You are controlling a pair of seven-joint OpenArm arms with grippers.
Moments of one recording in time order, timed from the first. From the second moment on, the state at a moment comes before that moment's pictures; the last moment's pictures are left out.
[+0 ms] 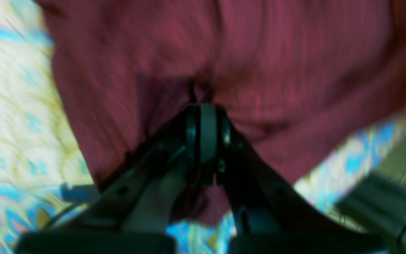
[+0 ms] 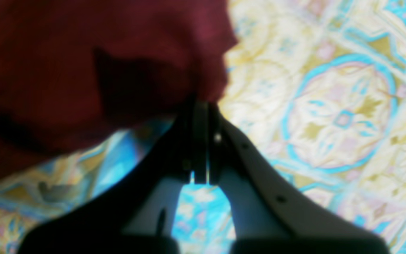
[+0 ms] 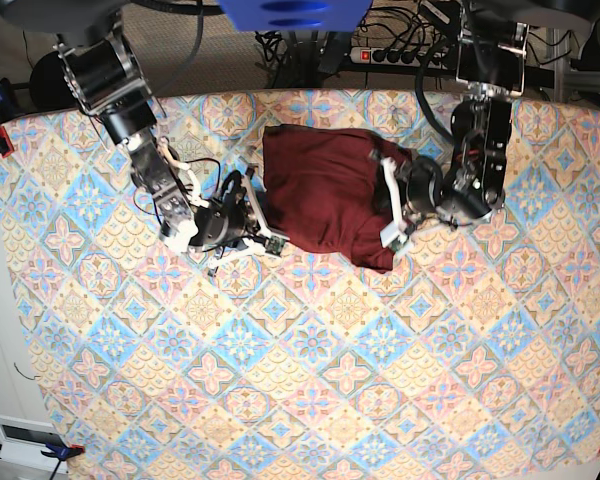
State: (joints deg) left arm -2.1 -15.6 5.9 93.1 -29.4 -29.9 70.2; right arm 14.4 18.4 -31.4 84.9 10.5 41.0 -54.8
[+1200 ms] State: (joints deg) left arm 11.2 -13.2 -7.1 103.8 -38.5 -30.0 74.1; right arm 15.6 12.3 -13.4 77.2 9.2 40.4 -55.2
